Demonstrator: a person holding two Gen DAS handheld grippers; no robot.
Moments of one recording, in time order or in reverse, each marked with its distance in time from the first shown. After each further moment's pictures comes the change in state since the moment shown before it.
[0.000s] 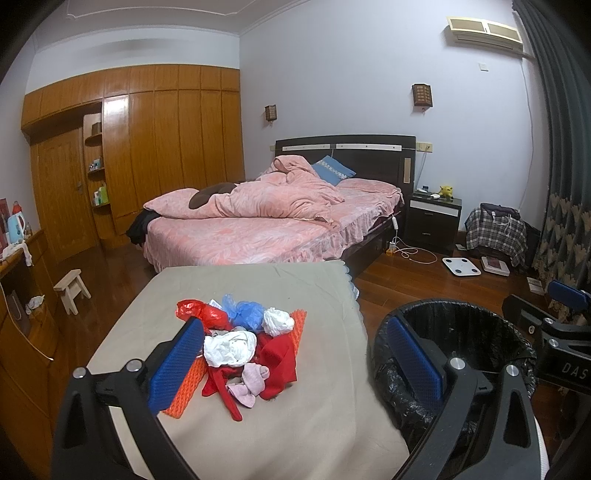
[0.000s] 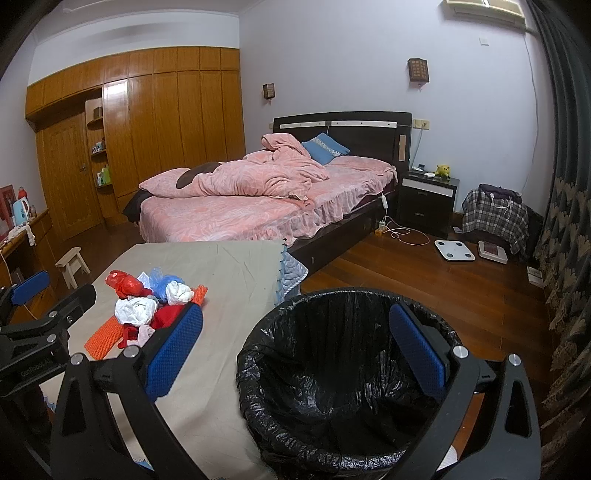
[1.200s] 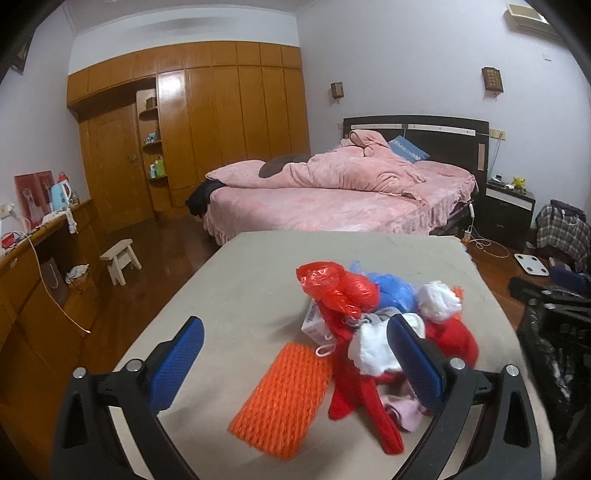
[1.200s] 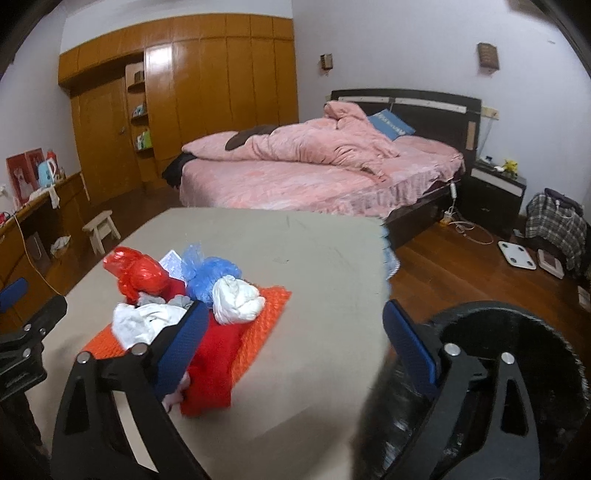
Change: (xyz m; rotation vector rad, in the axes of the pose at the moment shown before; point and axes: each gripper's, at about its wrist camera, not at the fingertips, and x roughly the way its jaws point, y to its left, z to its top) left arm 0.107 0.149 -0.047 -0.078 0.073 0.239; right arm 0.195 0.139 -0.012 -0.100 0.123 0.179
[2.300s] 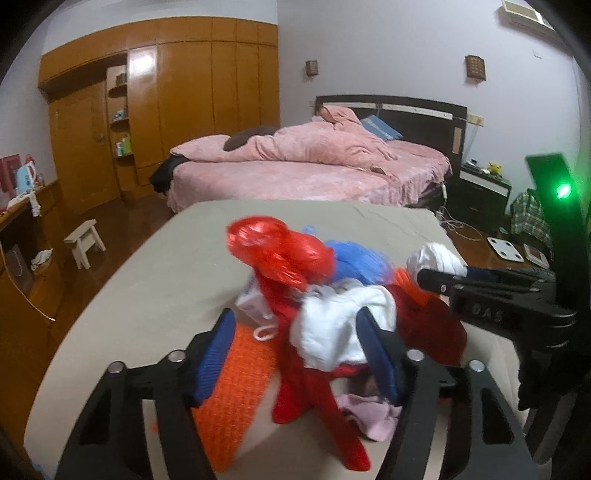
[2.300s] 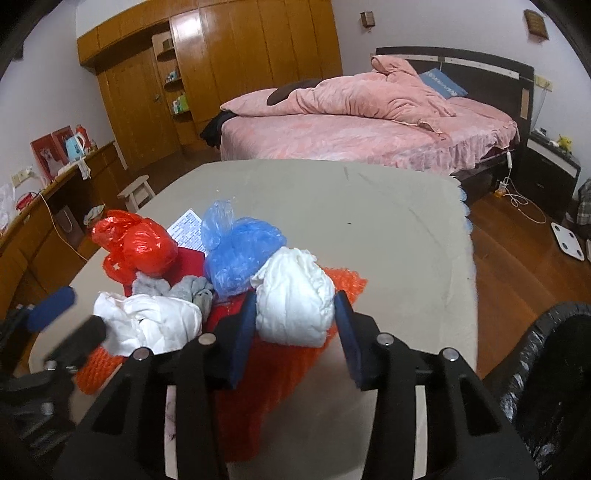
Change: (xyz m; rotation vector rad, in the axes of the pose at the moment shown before) left arm 0.043 -0.030 -0.017 0.003 0.093 -0.147; right arm 0.078 0.022 0.000 -0.022 0.157 0.191
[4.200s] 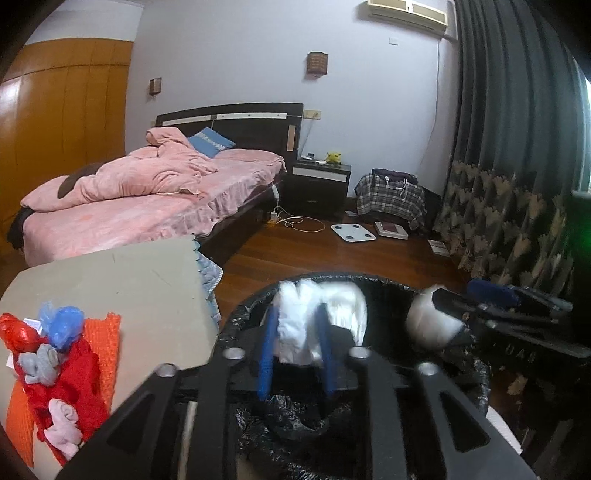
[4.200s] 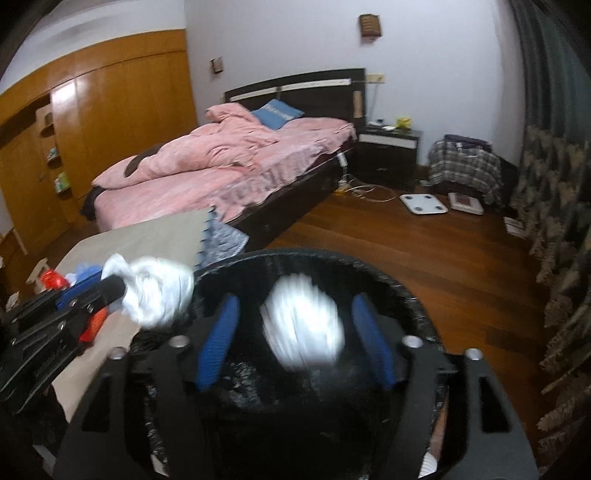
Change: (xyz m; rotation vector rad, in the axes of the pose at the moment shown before) left arm -0.059 -0.240 0.023 0.231 -0.050 -0.557; right arm -0.247 -0.197 -0.121 0.294 -0.184 -0.472
